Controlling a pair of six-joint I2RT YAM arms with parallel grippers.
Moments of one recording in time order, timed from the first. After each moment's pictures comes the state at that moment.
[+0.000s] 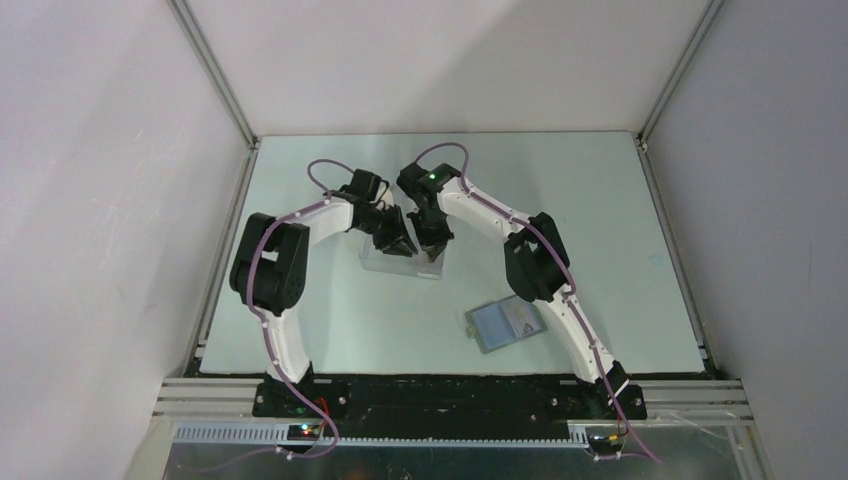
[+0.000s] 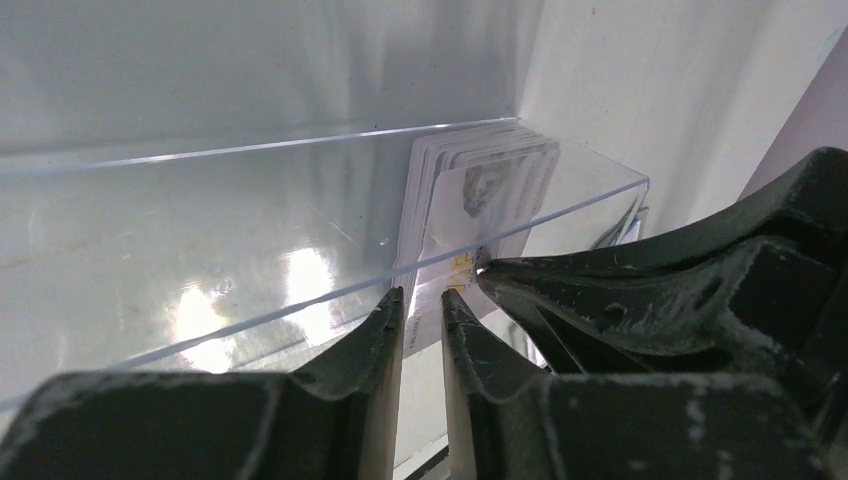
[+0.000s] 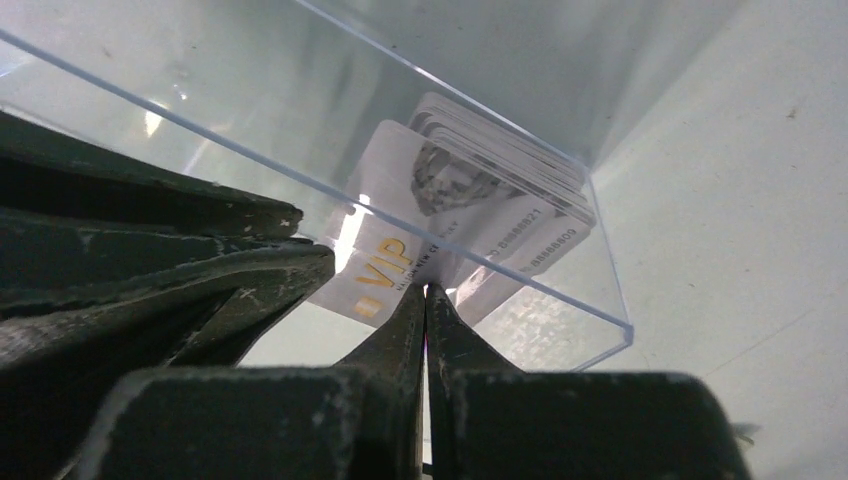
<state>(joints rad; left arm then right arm) -0.32 1.92 1.24 -0.46 0.55 -0.56 0.75 2.43 2.24 -1.21 -0.06 0.39</state>
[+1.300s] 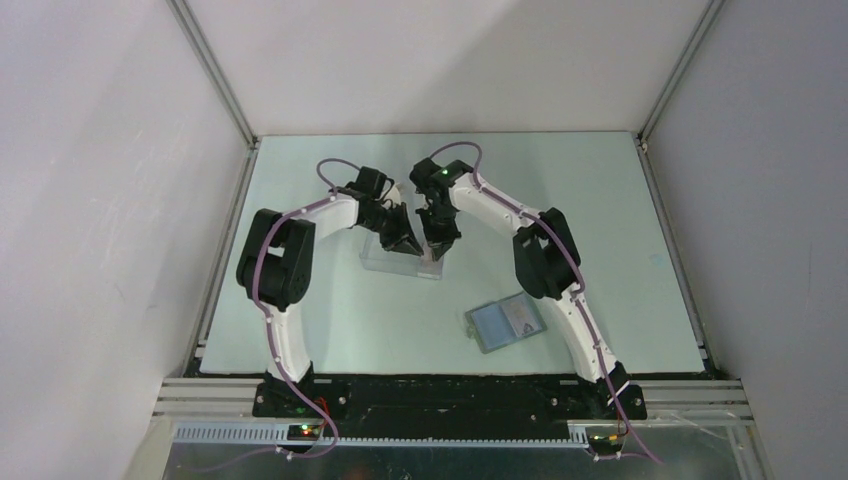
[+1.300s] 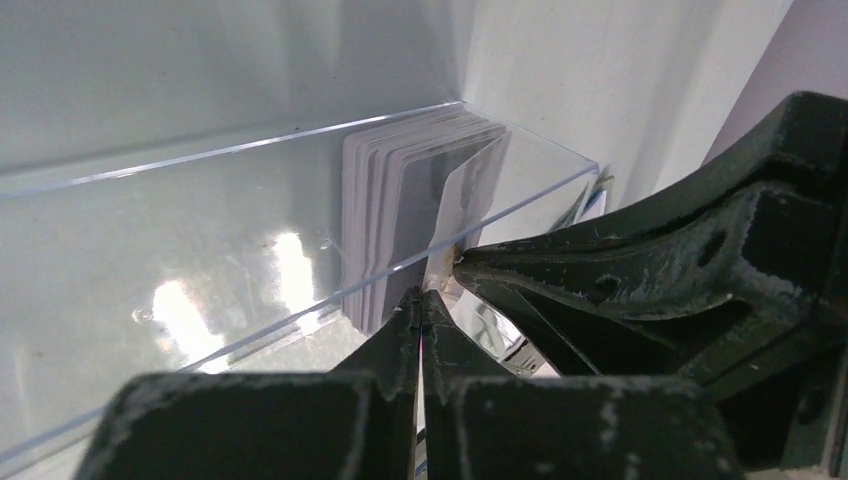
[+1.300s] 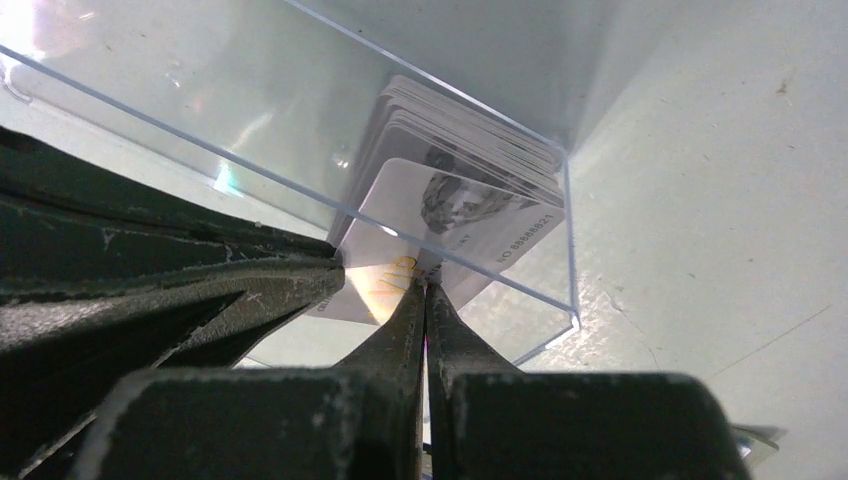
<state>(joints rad) -0.34 1.96 1.29 -0.49 0.65 -0.55 0.70 2.38 2.15 -1.16 -0.15 0.41</state>
